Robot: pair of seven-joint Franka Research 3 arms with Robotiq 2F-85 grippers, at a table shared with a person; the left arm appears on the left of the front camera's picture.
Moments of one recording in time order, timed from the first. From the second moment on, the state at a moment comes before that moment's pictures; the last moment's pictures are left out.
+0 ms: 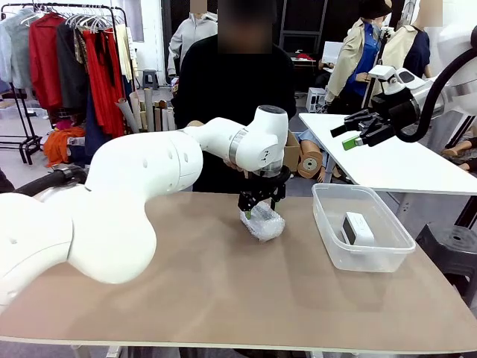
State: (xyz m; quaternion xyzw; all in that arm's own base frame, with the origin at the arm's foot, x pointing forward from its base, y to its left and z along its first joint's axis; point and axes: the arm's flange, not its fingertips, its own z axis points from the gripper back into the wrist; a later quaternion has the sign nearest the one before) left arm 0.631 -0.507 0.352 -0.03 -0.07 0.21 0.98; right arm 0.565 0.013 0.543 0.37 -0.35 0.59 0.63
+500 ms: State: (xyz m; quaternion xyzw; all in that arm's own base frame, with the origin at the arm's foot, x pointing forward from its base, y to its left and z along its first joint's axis) left arm 0.635 -0.508 0.339 -0.04 -0.07 0.21 0.97; right arm 0.565 0.013 0.543 0.37 -0.35 0.59 0.63
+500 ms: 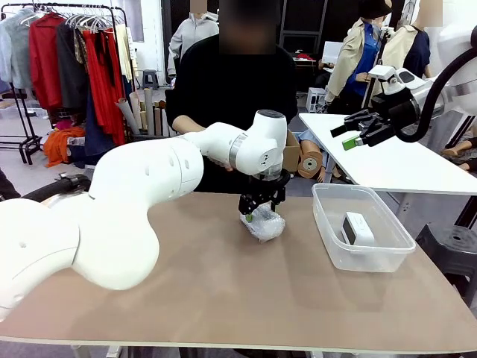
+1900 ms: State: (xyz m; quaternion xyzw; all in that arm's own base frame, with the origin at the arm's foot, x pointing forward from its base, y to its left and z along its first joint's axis) left arm 0.640 -0.504 0.321 -0.05 -0.04 0.22 0.97; right arm 0.565 0.013 0.543 0.37 -0.35 0.59 0.63
